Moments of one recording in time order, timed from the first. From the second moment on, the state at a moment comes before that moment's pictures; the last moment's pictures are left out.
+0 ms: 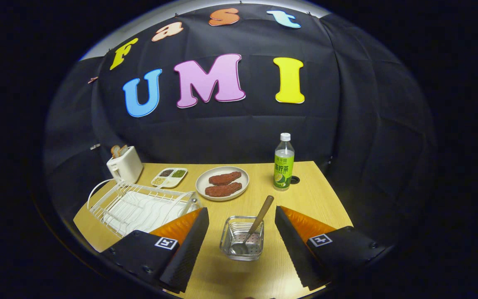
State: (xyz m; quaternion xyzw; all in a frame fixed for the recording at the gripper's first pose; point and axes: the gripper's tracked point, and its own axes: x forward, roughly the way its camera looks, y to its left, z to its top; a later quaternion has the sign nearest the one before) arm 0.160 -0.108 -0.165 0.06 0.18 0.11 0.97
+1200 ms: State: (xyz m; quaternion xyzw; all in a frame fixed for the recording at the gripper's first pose) arm 0.256 -0.103 -0.258 0.09 0.28 0.06 0.95
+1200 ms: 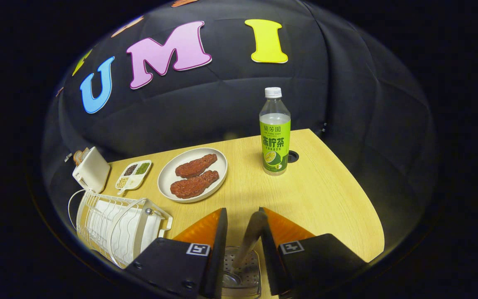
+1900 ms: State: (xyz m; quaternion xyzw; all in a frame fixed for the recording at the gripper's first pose) arm 0.219 -0.087 -0.199 0.09 0.26 0.06 0.96
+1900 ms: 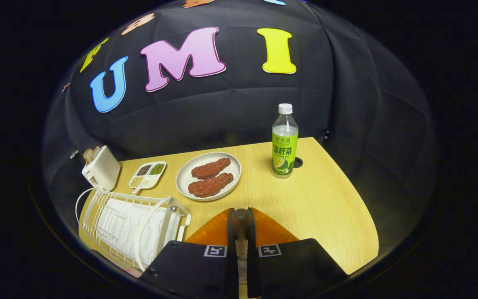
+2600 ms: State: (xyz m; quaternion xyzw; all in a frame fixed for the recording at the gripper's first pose) arm 0.082 -0.046 -0.082 0.13 0.21 0.05 0.97
